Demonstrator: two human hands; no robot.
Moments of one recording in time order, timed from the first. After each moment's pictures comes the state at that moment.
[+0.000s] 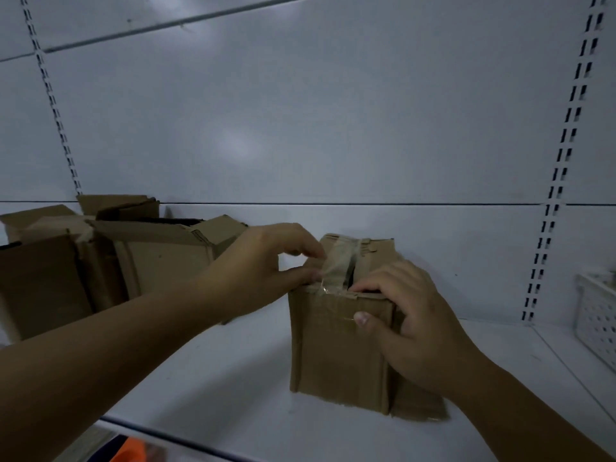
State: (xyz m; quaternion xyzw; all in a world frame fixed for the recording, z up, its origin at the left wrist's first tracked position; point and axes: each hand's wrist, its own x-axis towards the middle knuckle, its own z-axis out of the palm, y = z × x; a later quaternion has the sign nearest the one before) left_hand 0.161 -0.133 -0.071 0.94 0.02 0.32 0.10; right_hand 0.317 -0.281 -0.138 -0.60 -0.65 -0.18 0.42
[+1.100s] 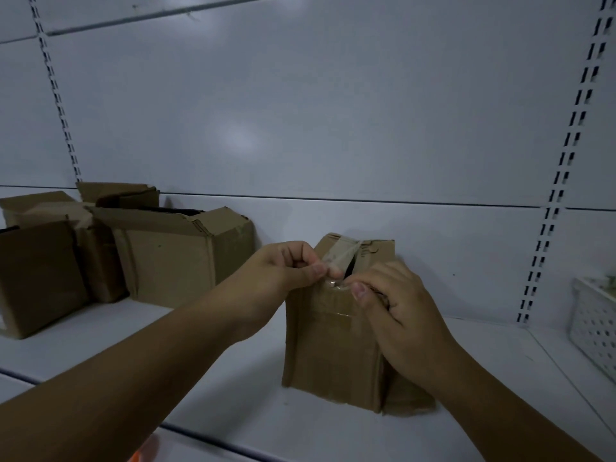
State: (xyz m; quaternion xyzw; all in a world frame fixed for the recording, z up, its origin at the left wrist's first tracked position) left_hand 0.171 -0.151 -0.097 0.76 0.09 0.27 0.59; right_hand 0.308 -0.269 -0.140 -0.60 -0.62 -0.17 0.48
